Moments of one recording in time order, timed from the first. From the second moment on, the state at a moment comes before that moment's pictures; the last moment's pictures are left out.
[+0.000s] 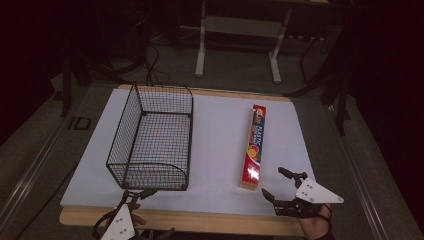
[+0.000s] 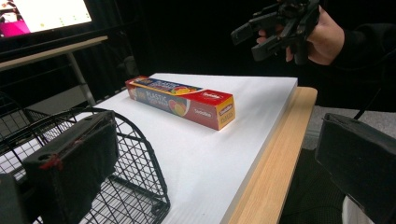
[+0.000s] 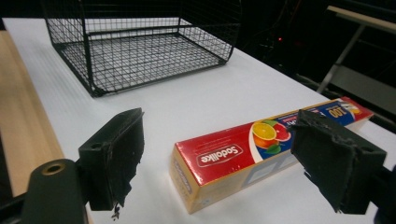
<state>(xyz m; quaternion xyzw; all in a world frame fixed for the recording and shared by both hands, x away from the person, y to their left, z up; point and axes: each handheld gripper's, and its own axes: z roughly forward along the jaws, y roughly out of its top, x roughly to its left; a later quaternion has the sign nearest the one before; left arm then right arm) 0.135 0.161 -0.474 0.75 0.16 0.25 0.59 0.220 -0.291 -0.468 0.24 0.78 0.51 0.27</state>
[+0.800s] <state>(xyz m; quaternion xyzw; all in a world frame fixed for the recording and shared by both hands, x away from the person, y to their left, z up) 0.134 0.153 -0.476 0.75 0.16 0.24 0.59 0.222 -0.273 -0.447 0.23 0.80 0.49 0.25</state>
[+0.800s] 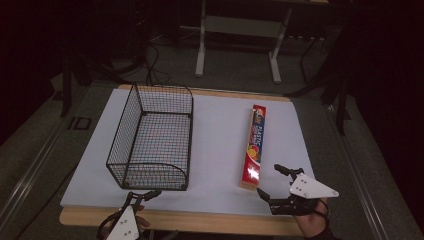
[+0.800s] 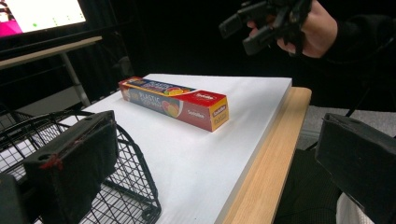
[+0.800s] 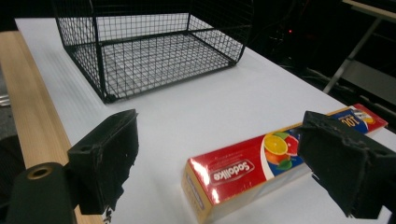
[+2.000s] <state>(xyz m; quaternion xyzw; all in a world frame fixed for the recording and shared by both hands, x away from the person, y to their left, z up) 0.135 0.155 -0.475 0.75 0.16 0.24 0.59 0.325 -0.234 -0.432 0.34 0.79 0.44 0.27</state>
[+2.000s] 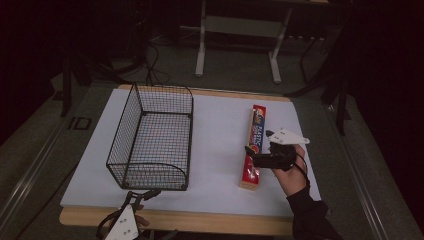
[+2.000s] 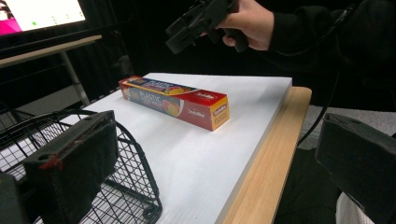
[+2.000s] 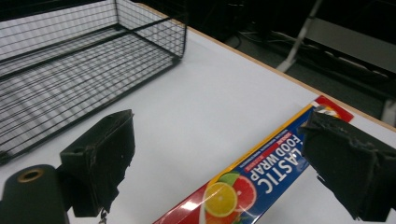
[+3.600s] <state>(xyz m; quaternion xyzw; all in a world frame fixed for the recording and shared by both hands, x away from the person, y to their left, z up) 0.134 0.155 -0.475 0.75 0.15 0.24 0.59 0.448 -0.214 -0.474 0.63 0.72 0.22 0.18</state>
